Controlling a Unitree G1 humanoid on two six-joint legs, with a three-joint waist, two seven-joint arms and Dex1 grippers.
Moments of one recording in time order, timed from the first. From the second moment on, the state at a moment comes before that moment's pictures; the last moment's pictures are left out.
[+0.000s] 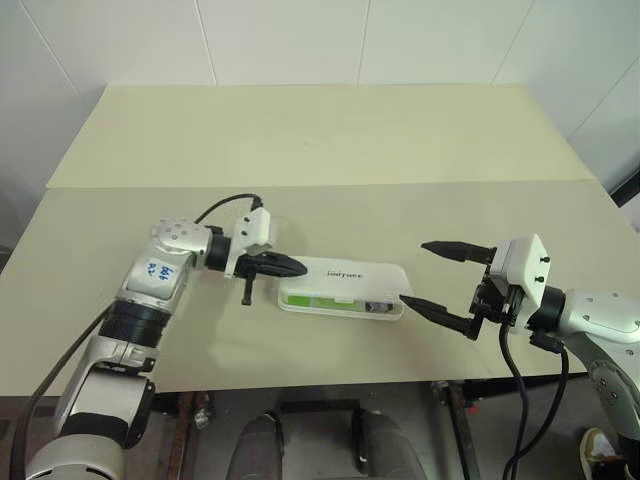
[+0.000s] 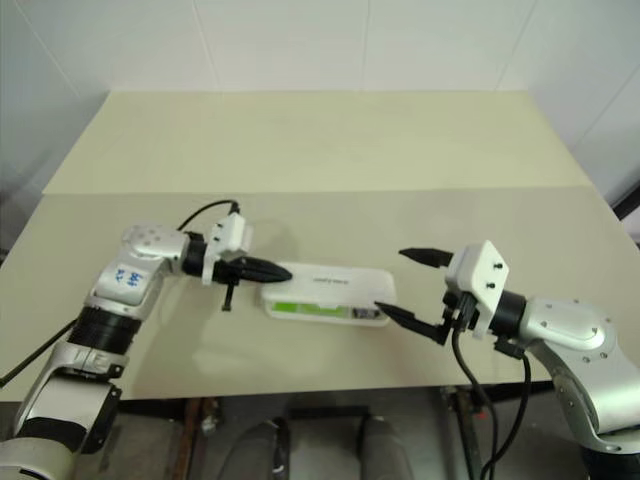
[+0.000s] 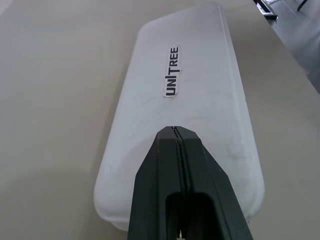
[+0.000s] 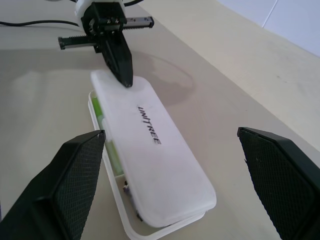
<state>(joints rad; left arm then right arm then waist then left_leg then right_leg) -0.73 0.57 -0.22 0.30 -0.19 0.17 -1.29 -0.08 -0.78 -0.19 -0.55 0.55 0.39 0.87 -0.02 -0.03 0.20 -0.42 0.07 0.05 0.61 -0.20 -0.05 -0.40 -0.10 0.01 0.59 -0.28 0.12</state>
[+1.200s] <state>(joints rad) -0.68 0.53 -0.24 0.17 -0.17 0.37 -1.23 -0.10 -0.74 -0.17 -0.59 0.53 0.39 0.80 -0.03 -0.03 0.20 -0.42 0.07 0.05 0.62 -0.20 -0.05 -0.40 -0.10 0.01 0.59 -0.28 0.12</state>
